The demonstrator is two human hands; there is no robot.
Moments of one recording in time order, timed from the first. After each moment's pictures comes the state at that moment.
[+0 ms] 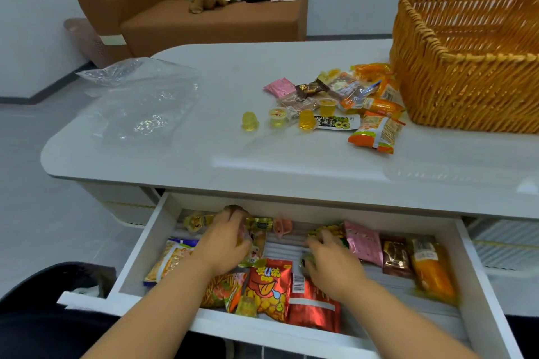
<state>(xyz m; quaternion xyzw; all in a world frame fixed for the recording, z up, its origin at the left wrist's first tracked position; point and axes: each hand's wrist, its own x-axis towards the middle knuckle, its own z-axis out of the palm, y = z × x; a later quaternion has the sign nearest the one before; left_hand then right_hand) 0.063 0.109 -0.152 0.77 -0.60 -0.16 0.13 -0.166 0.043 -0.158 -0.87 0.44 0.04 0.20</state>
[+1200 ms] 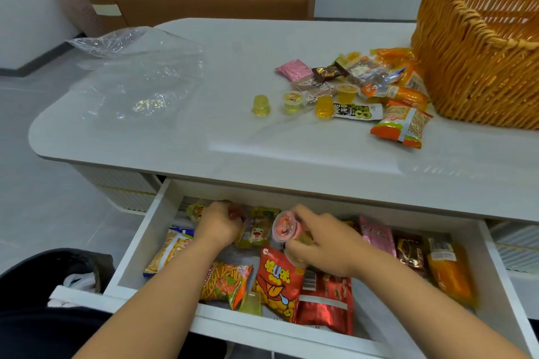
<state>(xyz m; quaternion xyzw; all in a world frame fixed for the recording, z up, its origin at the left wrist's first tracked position) 0.090 0.087 -0.171 0.87 -0.40 -0.23 0.18 -0.133 0.025 -0.104 -0.88 0.31 0.01 0.35</state>
